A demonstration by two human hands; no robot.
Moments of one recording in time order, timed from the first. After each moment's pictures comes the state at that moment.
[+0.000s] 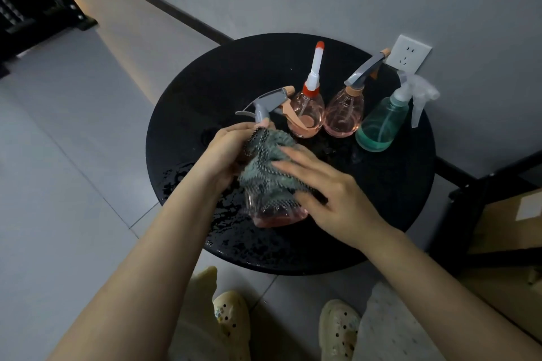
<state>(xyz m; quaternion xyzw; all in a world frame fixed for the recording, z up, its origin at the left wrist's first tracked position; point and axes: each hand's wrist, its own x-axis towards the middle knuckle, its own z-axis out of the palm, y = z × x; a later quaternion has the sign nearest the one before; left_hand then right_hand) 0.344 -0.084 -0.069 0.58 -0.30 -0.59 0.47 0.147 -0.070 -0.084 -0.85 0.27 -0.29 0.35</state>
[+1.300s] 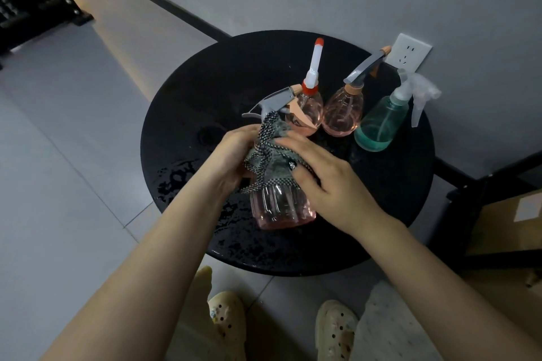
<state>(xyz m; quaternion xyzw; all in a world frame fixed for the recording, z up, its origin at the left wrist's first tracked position) 0.327 -0.085 -0.072 0.59 -0.28 -0.59 0.48 0.155 -0.084 -0.077 -0.84 0.33 -0.26 0.34</state>
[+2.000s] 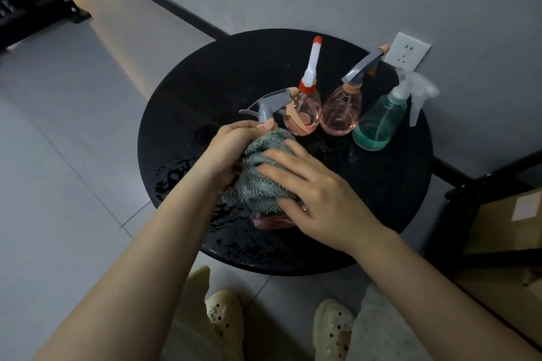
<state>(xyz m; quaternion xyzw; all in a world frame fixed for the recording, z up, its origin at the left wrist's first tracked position) 0.331 -0.086 -0.069 0.59 -0.30 -0.59 0.47 0.155 -0.069 -0.079 -0.91 0.26 -0.23 0.21</state>
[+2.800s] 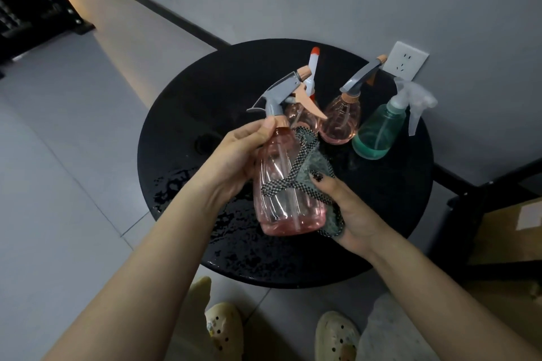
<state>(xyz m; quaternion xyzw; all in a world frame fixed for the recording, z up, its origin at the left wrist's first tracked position) 0.321 -0.083 -0.056 0.50 -0.32 -0.63 0.50 0.142 -0.083 -0.093 -0.37 0.30 -0.27 0.84</state>
